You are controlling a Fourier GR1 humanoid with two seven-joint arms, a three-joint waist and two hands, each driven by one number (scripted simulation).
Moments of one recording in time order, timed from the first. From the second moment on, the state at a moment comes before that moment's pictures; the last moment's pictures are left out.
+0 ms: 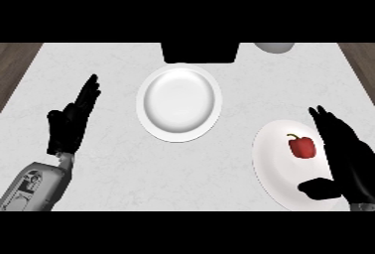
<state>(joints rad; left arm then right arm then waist) -0.27 0.42 -0.24 -1.39 0.18 0.26 0.06 -0.05 -0.67 0.38 -1.90 0.71 -0.03 0.71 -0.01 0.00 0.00</state>
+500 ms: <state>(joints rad) -0.28 0.37 -0.19 -1.39 0.13 0.21 0.08 -0.11 -0.58 0.31 -1.76 0.72 0.13 0.70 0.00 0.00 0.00</state>
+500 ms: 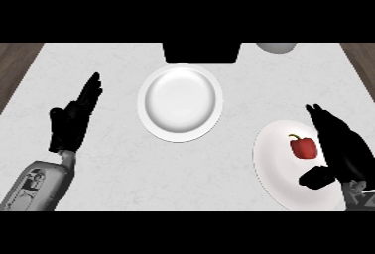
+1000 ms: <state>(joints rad) -0.25 0.33 -0.14 -1.41 0.07 0.17 0.08 -0.14 -0.49 0.26 -1.51 0.81 0.14 0.57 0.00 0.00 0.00</state>
